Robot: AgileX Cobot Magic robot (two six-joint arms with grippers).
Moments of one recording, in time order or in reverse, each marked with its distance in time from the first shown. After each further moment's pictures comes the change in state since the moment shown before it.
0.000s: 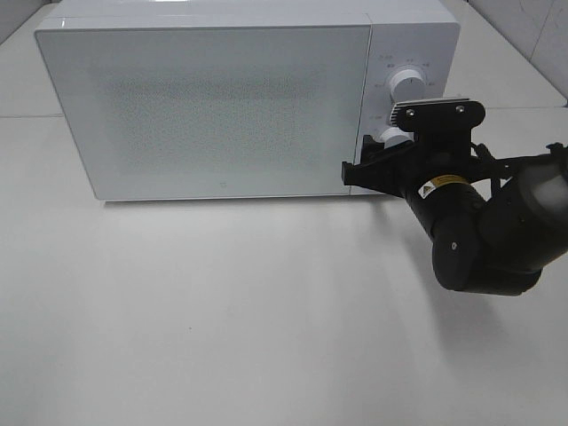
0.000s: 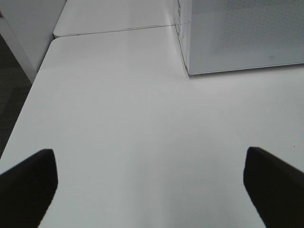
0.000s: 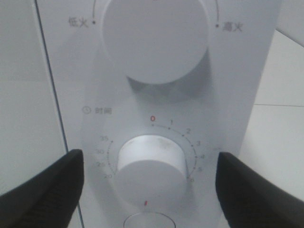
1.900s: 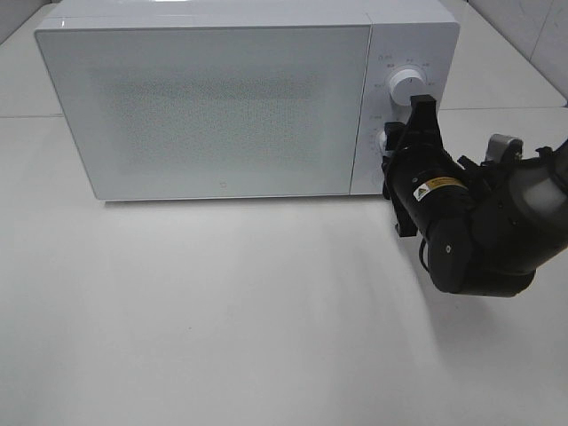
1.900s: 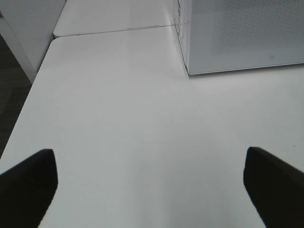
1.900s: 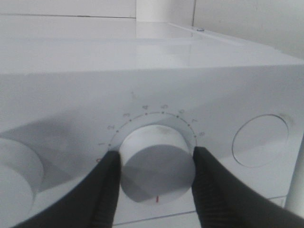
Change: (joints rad) left arm 0.000 0.000 0.000 0.000 0.000 0.000; right arm 0.000 0.022 -0.015 -0.014 -0.021 1.601
